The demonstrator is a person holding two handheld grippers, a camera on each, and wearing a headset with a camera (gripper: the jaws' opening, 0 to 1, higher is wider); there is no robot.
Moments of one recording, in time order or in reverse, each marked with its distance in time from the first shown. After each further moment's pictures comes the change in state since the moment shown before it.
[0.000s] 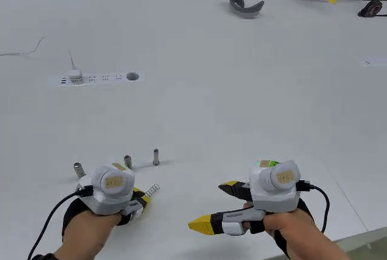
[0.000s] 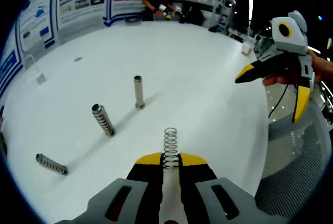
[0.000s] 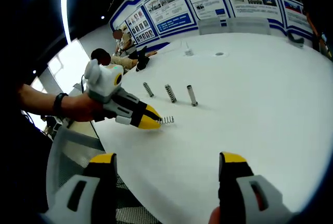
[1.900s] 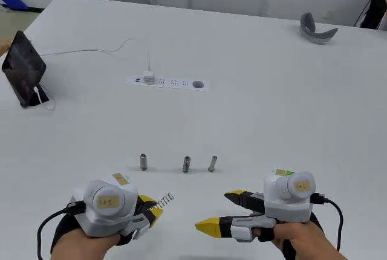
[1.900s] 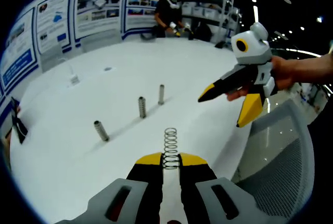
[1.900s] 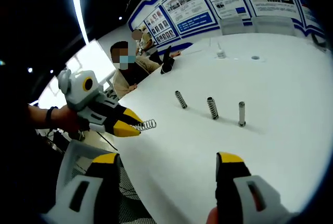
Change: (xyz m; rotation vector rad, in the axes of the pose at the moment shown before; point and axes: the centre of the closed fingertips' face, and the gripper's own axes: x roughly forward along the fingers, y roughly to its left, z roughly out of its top) left arm -0.118 0.009 -0.020 -0.035 -0.129 0.077; right arm 0.067 0.070 0.038 -0.022 -0.011 0.191
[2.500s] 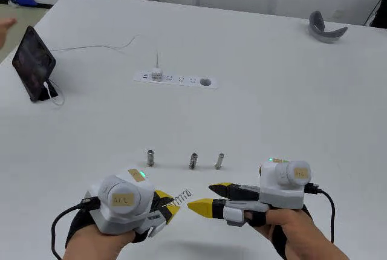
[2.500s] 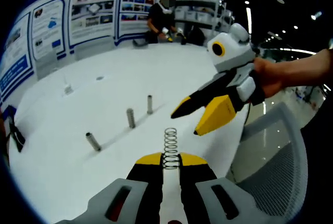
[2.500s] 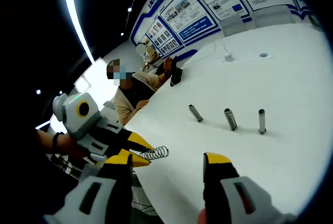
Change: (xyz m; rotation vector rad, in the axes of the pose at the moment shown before) left arm -0.002 -0.024 0.017 0.035 -0.036 -0.045; right arm 0.018 0.021 0.030 0.143 -0.109 0.115
